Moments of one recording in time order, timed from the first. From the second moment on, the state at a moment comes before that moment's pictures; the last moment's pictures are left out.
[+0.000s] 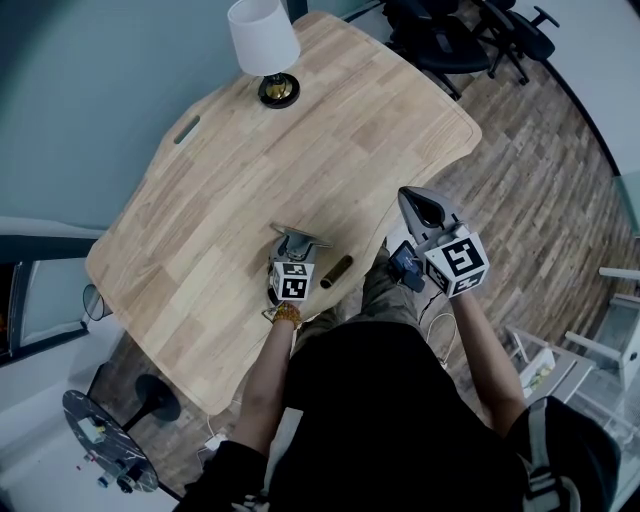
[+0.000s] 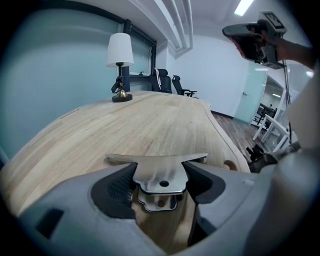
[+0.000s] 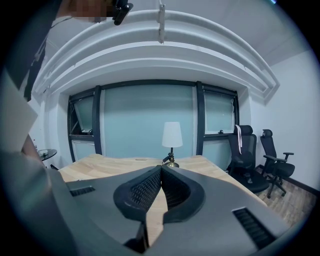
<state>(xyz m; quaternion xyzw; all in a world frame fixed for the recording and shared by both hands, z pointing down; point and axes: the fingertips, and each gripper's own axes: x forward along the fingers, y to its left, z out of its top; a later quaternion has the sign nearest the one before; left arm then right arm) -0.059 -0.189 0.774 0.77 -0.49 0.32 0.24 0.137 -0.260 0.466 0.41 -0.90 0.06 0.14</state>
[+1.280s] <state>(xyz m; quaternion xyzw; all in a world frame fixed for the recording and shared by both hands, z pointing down) -0.065 -0.219 0.634 0.80 -0.54 0.22 0.13 0.119 -0.245 0.452 0.40 -0.91 0.04 0.13</state>
